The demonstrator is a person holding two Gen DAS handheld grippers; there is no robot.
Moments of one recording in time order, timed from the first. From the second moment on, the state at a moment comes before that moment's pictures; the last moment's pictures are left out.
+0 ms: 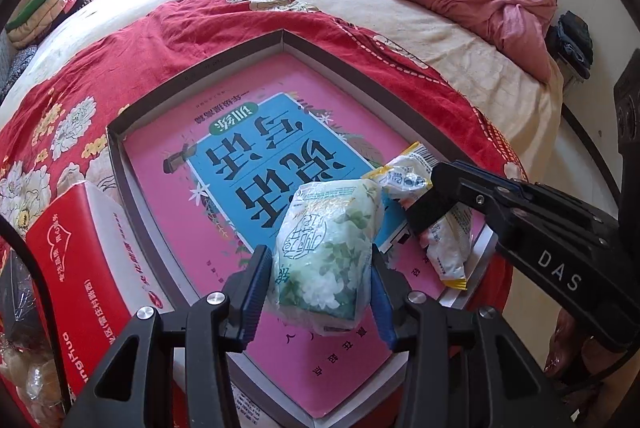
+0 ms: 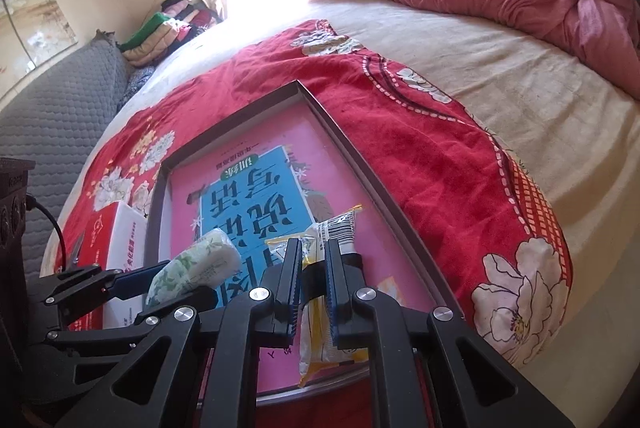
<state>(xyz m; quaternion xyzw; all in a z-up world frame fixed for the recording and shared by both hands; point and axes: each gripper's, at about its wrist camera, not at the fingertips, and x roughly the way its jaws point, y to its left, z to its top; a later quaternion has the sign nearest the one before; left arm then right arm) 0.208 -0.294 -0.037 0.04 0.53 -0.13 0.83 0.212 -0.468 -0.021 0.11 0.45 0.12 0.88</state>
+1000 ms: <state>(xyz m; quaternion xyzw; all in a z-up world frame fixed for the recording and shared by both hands) 0.180 -0.293 -0.014 0.07 0.52 -0.13 0.84 0.193 -0.476 0.007 0.08 0.41 0.09 0.90</state>
